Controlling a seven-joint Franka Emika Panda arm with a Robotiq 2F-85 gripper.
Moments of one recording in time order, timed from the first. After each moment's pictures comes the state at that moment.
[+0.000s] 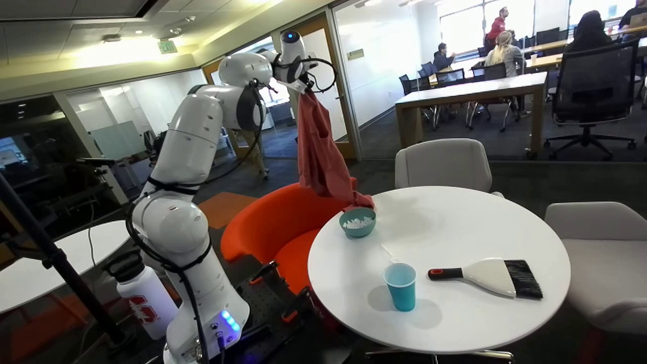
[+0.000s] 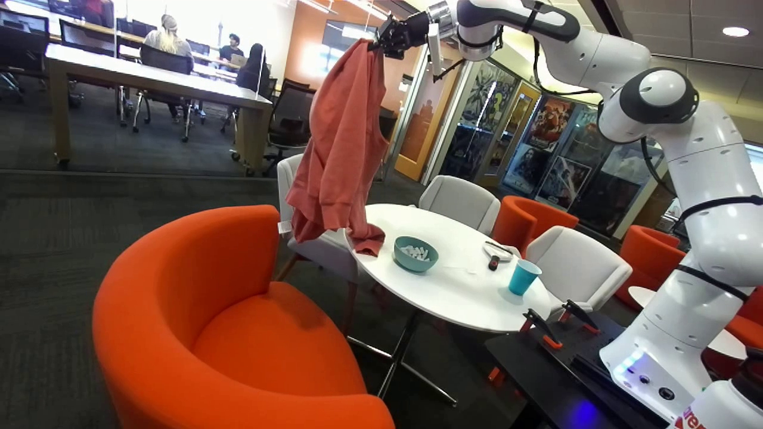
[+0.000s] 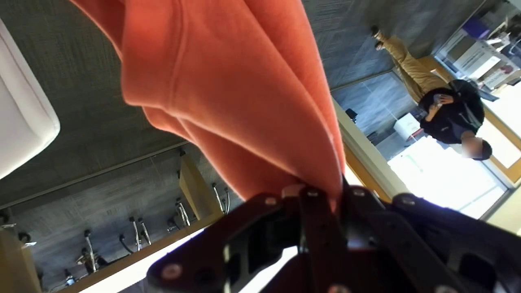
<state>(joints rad) 0.14 0.72 0.54 -0.96 0.15 2.46 0.06</state>
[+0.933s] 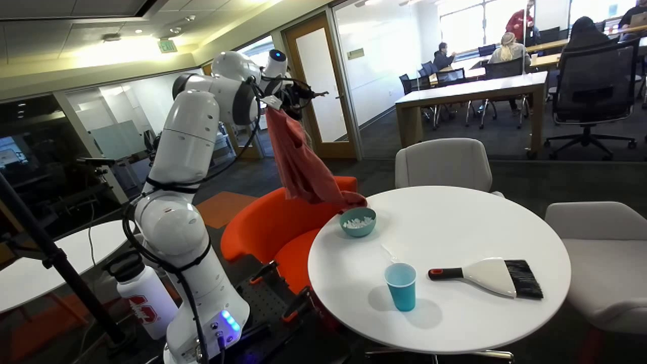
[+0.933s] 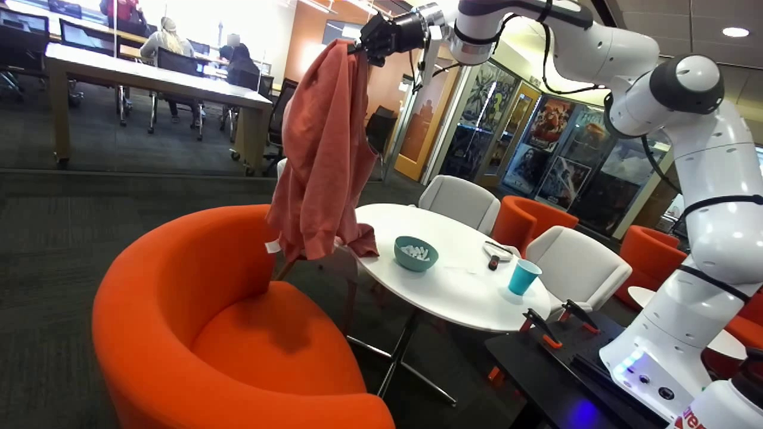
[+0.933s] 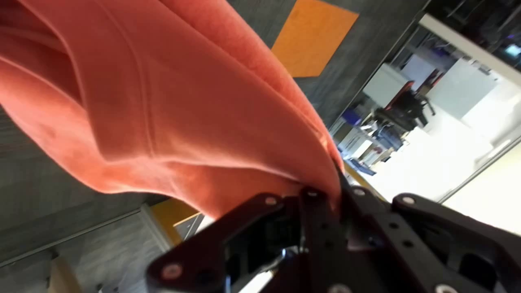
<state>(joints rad) 0.05 0.66 0.83 -1.26 0.33 2.46 -0.14</state>
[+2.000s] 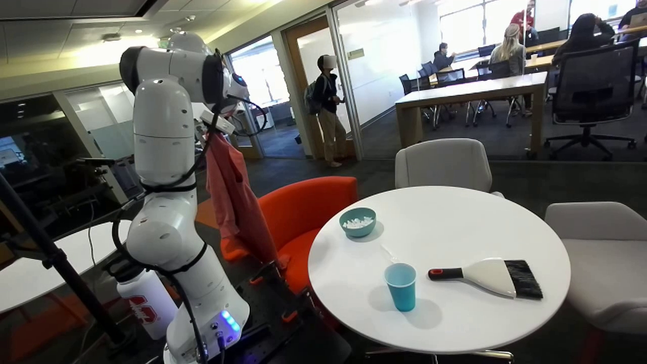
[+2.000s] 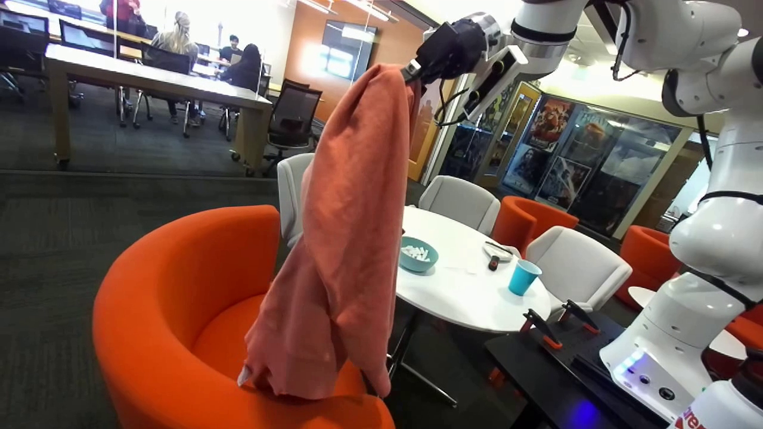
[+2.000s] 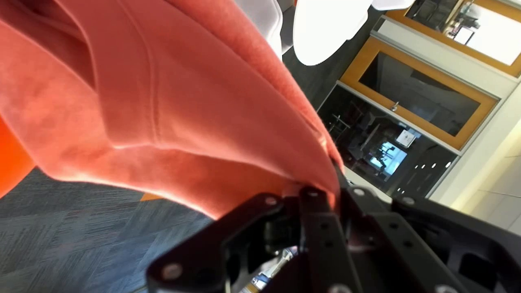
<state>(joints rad) -0.37 0.40 1.41 -1.90 0.76 2.47 -0.47</state>
